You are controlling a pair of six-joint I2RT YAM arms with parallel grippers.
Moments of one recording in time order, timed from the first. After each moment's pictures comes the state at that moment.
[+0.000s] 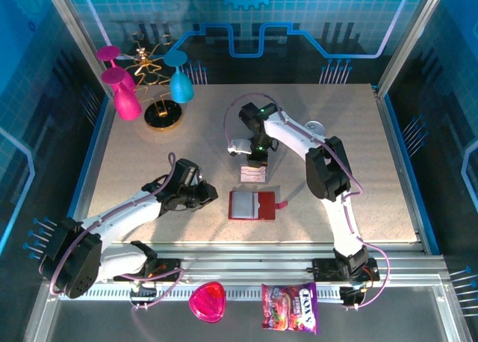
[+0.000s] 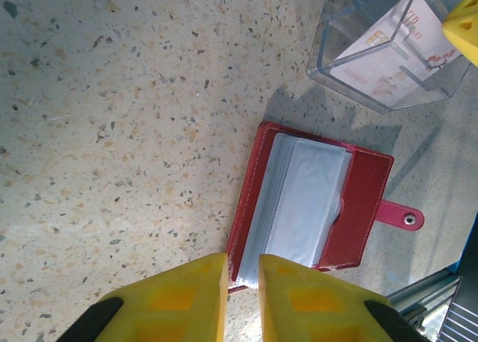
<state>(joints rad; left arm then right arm) -0.49 1.19 0.57 -0.32 0.31 -1.00 0.58 2.23 1.94 -1.23 -0.20 -0.88</state>
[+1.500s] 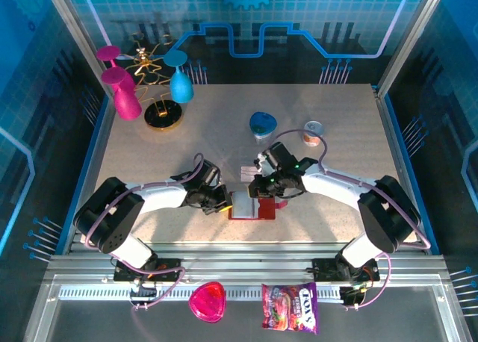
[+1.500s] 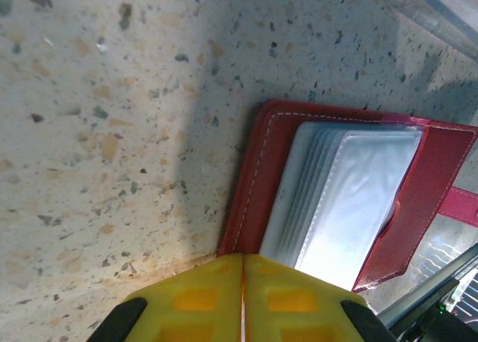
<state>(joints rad) -0.58 1.56 0.65 -0.16 0.42 -1.00 0.67 1.56 0.92 -0.41 -0.49 0.63</state>
